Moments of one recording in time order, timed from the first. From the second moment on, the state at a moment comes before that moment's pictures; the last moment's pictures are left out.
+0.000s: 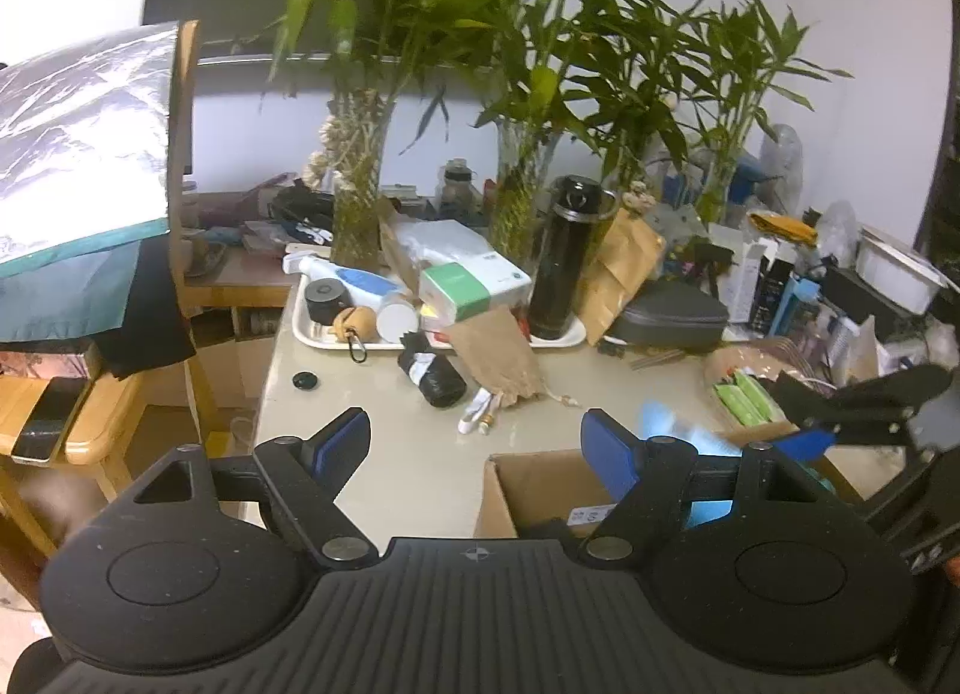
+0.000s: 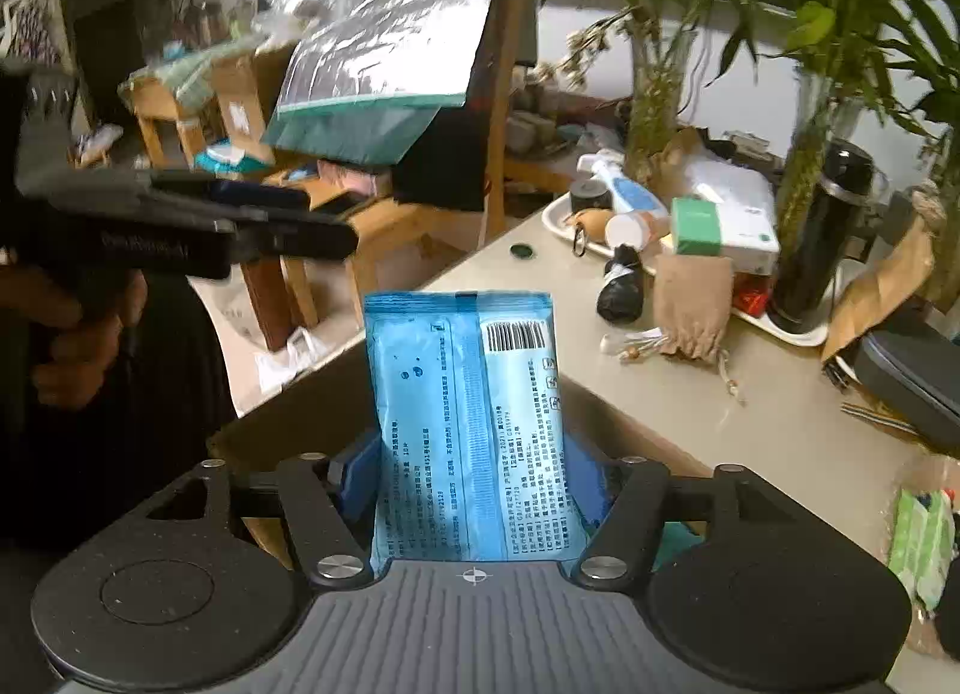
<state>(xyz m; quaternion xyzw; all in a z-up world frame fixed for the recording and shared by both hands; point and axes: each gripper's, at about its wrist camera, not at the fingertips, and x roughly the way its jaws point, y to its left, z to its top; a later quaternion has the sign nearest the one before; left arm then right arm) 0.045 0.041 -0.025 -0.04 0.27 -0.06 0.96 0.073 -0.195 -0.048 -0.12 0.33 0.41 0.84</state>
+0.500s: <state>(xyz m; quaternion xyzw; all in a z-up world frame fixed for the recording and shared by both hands) 0.066 0.051 -0.021 -0.05 0.28 -0.06 0.96 0.091 -0.209 -0.030 -0.06 0.30 0.36 0.88</state>
